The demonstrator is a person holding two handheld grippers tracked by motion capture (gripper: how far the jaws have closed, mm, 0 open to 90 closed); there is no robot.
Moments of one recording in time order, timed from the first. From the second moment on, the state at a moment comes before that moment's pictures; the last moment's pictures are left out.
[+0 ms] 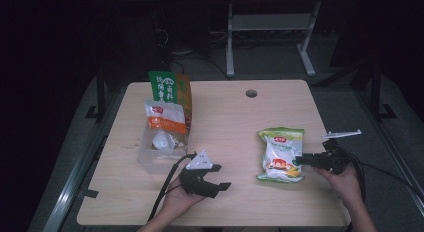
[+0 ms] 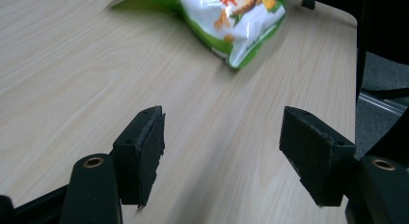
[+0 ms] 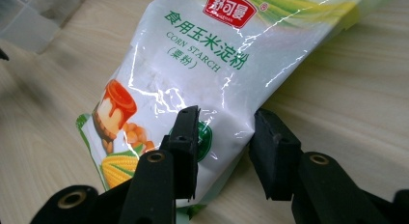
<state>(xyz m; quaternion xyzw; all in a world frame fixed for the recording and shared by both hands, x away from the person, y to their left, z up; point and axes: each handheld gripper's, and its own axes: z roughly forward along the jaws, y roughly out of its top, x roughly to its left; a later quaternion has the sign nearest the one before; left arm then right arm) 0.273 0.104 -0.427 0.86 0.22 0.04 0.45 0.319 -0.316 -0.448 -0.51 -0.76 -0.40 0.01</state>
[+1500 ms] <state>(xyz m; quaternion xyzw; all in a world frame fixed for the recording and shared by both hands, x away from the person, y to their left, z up) 0.349 -0.024 -0.450 0.85 0.27 -0.08 0.44 0.334 -0.306 -0.442 -0.46 -0.77 -0.44 0.01</state>
